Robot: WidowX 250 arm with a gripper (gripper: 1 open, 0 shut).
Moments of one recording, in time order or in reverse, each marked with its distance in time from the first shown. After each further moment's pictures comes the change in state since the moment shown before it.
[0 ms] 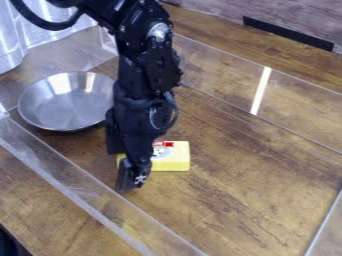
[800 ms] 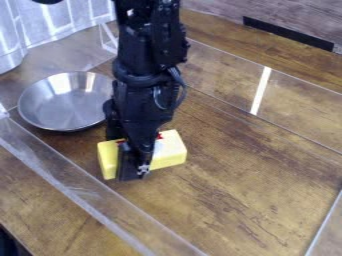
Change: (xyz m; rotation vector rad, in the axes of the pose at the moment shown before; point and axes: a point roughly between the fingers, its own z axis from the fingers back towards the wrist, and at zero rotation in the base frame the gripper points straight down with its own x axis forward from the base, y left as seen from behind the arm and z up) arm -0.013 -0.010 0.032 -0.058 0.029 0.024
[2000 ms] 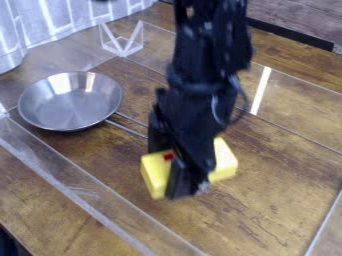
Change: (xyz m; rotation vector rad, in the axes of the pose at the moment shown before) arm 0.038 -0.054 0.017 -0.024 -0.025 0.015
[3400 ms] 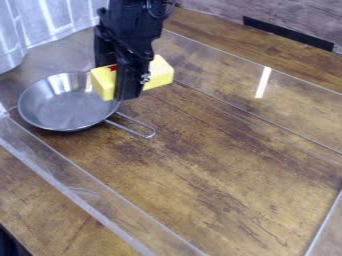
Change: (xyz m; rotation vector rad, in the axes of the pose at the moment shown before) arm -0.023 0.107 0.037 0.041 0.038 0.176
